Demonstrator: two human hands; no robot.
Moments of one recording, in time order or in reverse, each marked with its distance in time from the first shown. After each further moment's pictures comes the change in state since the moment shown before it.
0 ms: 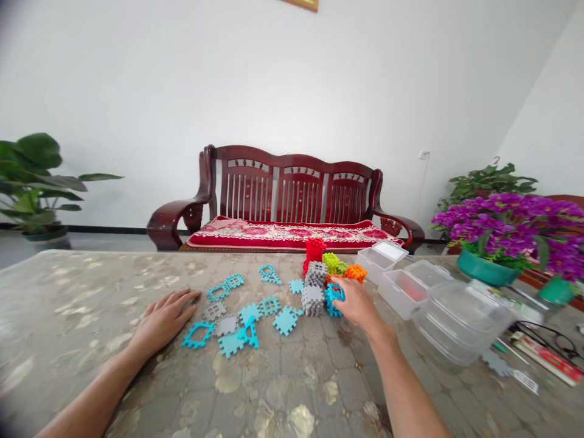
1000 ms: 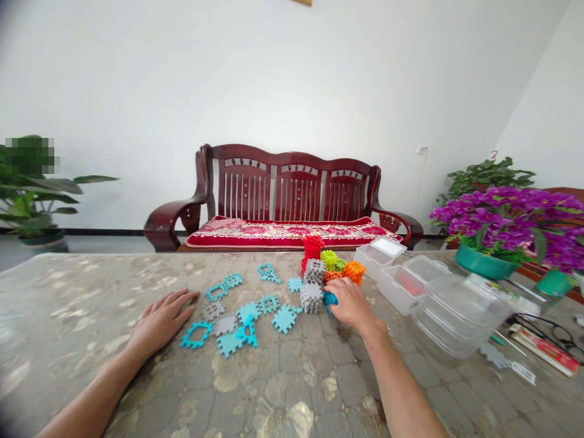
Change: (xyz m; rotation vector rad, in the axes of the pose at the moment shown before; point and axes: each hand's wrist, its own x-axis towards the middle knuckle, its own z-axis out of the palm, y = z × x) left_hand 0.001 -0.002 0.001 0.021 -0.013 0.004; right_hand -0.001 -0.004 0.008 -0.118 -0.137 -0.117
